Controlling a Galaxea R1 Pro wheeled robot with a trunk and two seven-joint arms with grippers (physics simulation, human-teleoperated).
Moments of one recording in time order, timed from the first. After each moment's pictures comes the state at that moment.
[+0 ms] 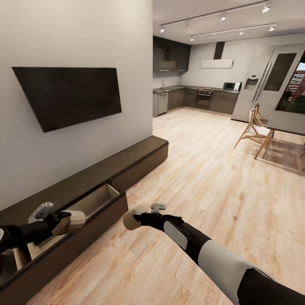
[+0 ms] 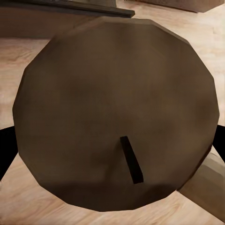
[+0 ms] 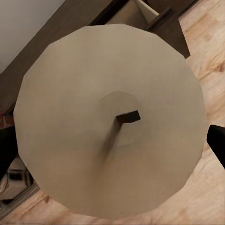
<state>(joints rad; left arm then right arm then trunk) -0.35 0.31 0.34 -1.50 1.41 0.99 0.67 -0.85 0.12 0.84 -0.57 -1.00 0.27 0.07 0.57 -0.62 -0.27</state>
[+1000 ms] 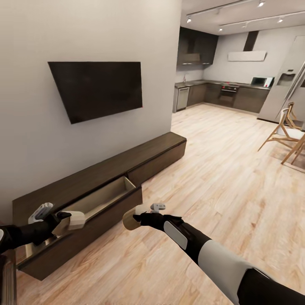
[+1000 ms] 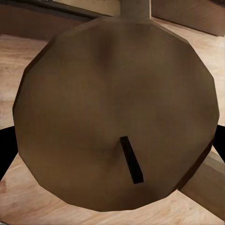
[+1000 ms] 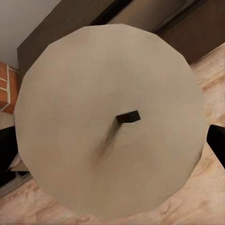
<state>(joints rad) -0.34 0.31 0.34 -1.50 1.41 0.99 0.67 -0.85 0.12 0.84 -0.57 -1.00 0.27 0.07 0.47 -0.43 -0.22</state>
